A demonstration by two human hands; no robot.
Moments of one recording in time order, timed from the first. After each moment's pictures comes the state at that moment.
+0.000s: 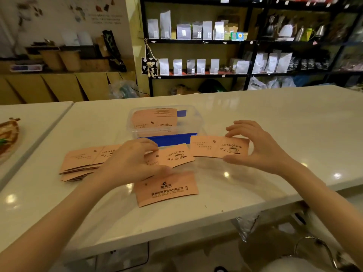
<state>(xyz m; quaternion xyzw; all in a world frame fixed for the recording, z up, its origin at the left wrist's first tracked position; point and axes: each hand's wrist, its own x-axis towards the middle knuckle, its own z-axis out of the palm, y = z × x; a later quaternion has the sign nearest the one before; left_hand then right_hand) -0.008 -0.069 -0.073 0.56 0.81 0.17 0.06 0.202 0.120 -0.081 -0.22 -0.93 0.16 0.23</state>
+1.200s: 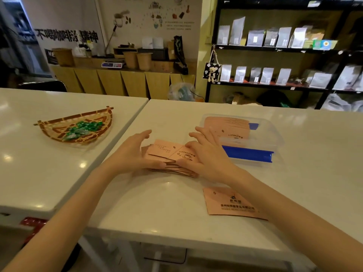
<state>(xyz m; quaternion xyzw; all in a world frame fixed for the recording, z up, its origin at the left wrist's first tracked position) -0.128 -0.172 -0.093 0.36 0.89 0.27 0.07 -0.010 0.006 -0.105 -0.04 -0.98 0.09 0.15</state>
